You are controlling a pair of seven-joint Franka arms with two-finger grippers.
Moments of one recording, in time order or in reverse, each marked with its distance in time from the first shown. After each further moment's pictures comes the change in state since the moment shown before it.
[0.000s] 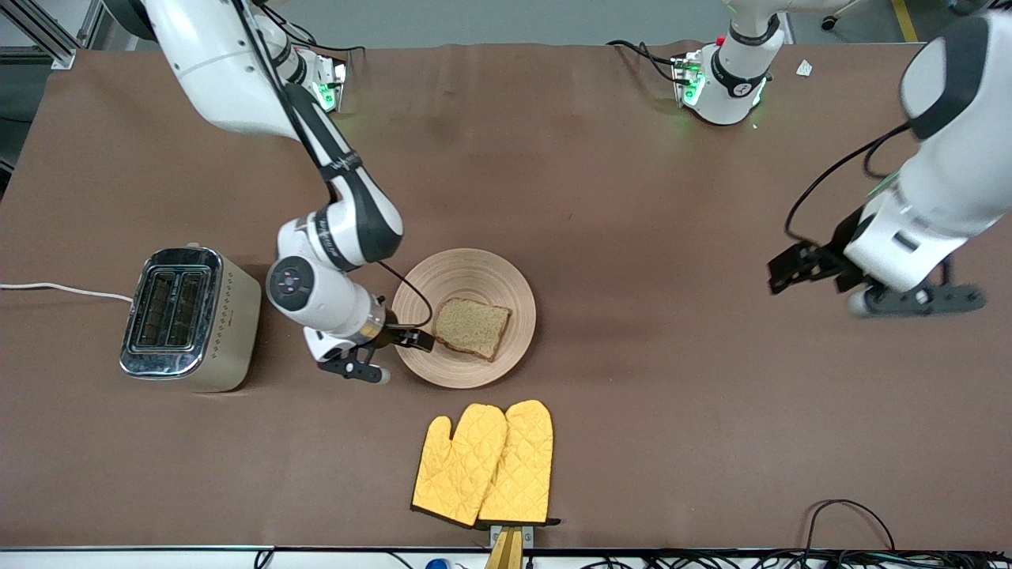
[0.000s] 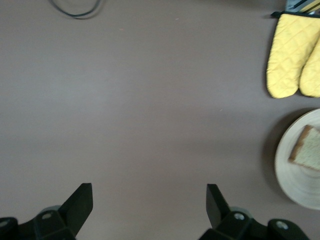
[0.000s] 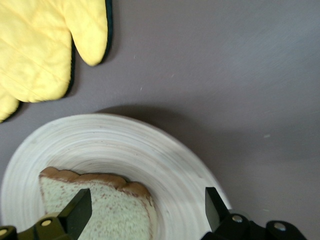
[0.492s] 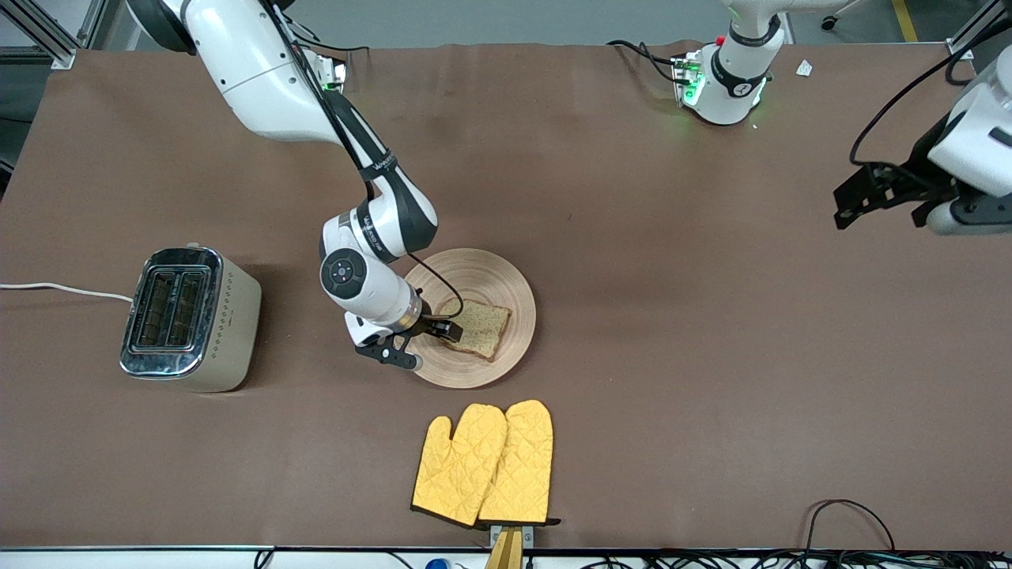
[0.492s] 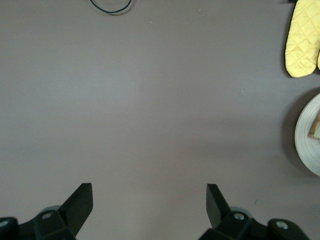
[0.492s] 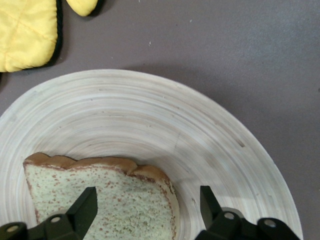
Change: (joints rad) left arm 0.045 -0.137 0.011 0.006 0.023 -0.160 0.092; right arm 0.066 0.027 -0.004 -0.034 0.000 0.051 0.104
